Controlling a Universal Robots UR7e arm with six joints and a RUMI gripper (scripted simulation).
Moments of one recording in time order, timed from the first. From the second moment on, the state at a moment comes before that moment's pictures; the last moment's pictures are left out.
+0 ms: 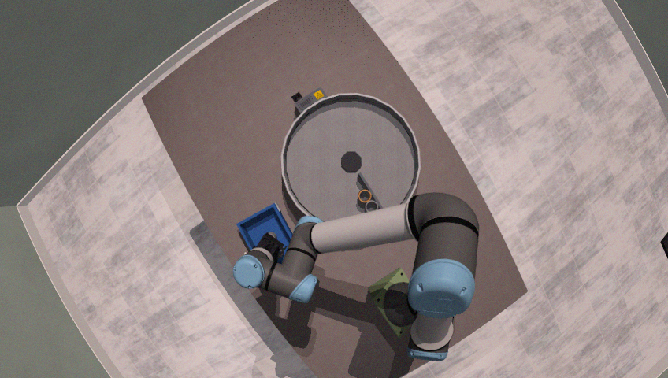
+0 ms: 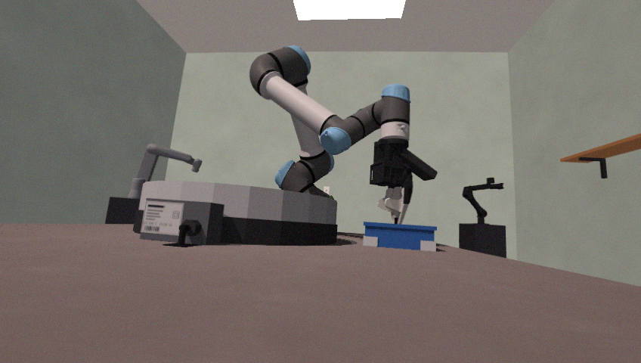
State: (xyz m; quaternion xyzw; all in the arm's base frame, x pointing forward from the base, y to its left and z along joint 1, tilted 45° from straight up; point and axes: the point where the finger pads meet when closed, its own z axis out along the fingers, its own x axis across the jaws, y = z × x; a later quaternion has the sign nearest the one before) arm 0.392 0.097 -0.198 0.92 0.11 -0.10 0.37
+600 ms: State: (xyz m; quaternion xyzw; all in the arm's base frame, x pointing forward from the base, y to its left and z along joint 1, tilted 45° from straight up) arm 0.398 0.134 -0.161 0.92 0.11 -0.10 0.37
